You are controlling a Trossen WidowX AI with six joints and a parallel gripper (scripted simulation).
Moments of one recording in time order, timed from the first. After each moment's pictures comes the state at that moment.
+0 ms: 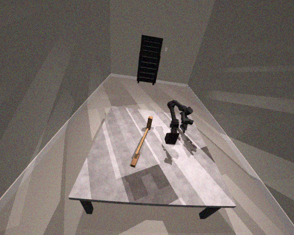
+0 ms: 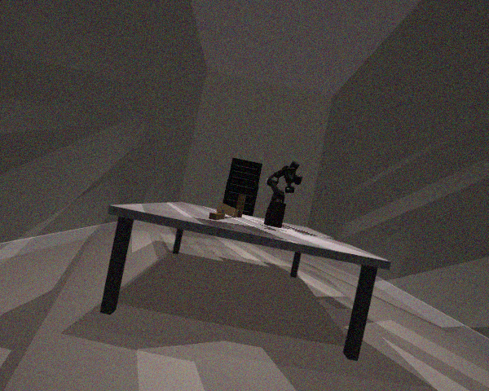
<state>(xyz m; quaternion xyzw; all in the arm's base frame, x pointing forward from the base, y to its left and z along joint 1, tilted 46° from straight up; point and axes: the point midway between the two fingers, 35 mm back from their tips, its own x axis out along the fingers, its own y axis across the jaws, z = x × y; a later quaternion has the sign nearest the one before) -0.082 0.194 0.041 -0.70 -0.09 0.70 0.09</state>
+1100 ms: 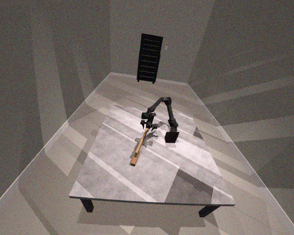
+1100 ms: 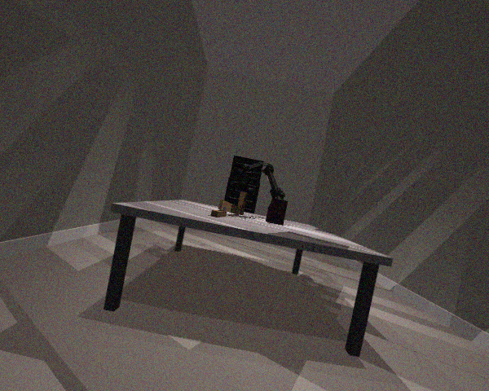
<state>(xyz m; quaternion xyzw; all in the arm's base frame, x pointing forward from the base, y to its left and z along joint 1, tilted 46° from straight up) 0.290 0.066 0.038 -0.71 0.55 0.25 0.37</state>
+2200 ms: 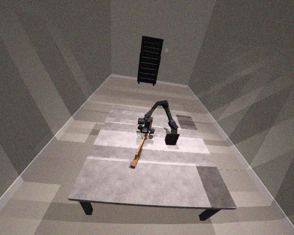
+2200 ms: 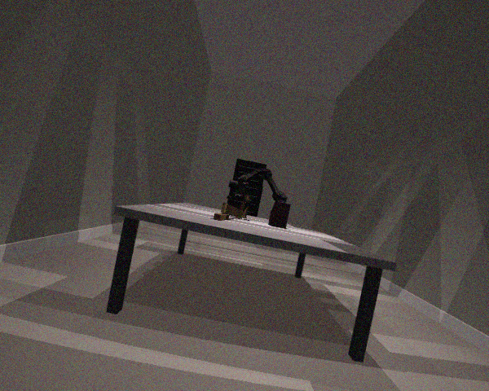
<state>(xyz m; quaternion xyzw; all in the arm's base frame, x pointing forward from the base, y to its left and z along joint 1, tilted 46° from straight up) 0.326 0.006 0.013 -0.69 0.59 0.20 0.37</state>
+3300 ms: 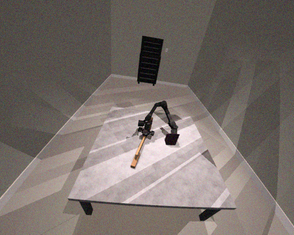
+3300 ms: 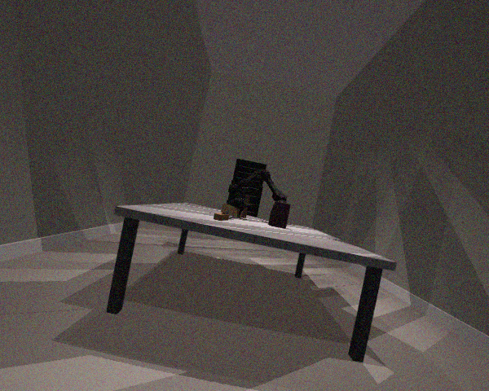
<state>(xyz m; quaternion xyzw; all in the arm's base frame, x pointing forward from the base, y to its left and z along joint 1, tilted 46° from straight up) 0.329 -0.018 -0.011 -0.69 0.60 0.20 0.36</state>
